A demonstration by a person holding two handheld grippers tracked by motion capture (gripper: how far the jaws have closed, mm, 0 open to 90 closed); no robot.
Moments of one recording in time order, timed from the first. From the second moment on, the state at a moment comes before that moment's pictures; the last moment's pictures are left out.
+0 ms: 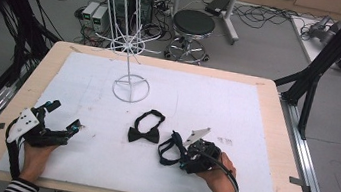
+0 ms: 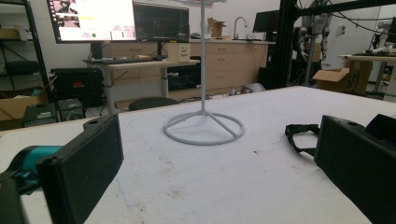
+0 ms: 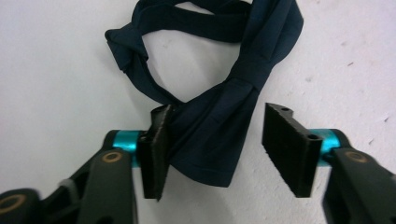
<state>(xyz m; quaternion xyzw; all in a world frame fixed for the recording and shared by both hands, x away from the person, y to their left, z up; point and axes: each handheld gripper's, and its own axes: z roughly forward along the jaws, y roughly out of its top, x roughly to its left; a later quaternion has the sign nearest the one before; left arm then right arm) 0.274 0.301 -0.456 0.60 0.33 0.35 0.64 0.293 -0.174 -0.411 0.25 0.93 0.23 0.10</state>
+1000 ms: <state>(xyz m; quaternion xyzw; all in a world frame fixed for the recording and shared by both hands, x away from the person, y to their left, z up) 0.274 0.301 -0.456 0.60 0.33 0.35 0.64 0.295 -0.184 -0.411 0.26 0.93 0.23 0.11</state>
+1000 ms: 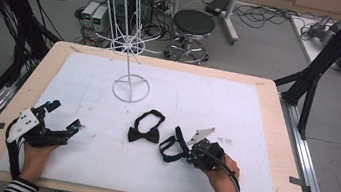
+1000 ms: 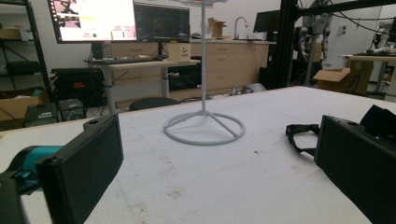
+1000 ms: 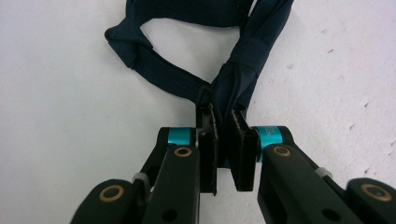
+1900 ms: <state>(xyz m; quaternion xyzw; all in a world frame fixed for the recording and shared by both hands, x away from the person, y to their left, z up) 0.279 0.304 -0.452 0.61 0.33 0.32 0.64 0.292 -0.189 -0.393 0.22 0.90 0.35 0.15</state>
